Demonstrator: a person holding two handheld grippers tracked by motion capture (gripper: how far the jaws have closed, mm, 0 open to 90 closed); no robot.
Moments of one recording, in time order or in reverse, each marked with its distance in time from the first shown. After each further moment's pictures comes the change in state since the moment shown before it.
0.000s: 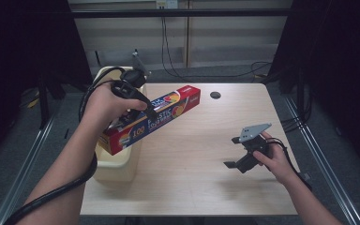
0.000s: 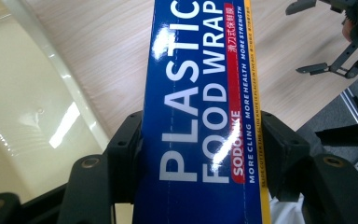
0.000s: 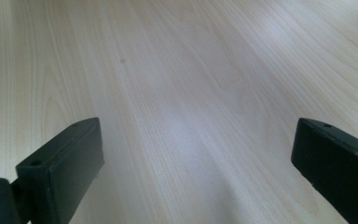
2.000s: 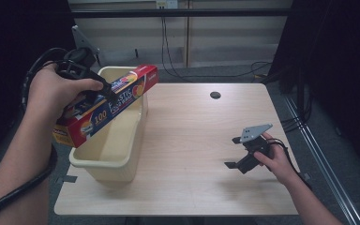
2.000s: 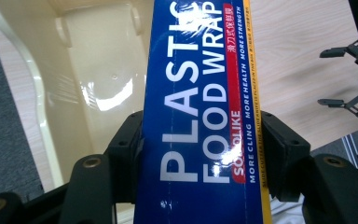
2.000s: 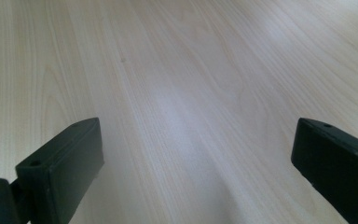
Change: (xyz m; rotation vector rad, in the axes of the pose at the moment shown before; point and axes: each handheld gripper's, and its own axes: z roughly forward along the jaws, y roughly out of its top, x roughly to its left) left arm 0.040 -0.036 -0.086 -0.098 0.108 -0.267; right arm 0.001 -0.002 -0.002 -0.009 -0.001 -0.007
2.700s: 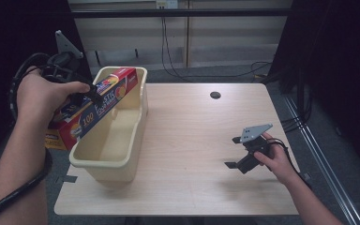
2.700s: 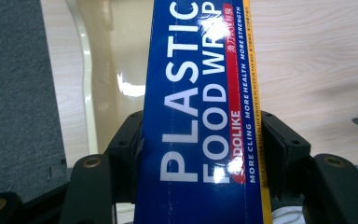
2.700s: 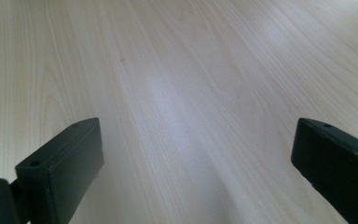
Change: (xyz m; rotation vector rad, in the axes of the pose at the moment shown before) left arm 0.029 -0.014 0.001 -0.002 0.091 -0.143; right arm 0.000 0.001 -0.001 0.004 -0.006 -0.008
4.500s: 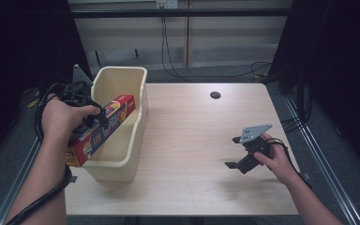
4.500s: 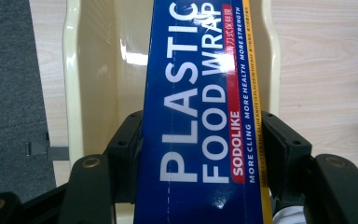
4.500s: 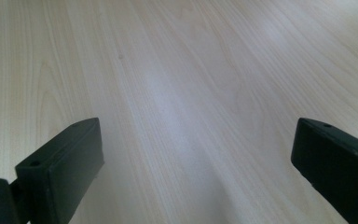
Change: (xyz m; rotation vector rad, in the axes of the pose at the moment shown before) left arm 0.017 -0.014 0.074 0.119 0.029 -0.096; right arm 0.000 0.001 0.000 0.000 -0.007 -0.015
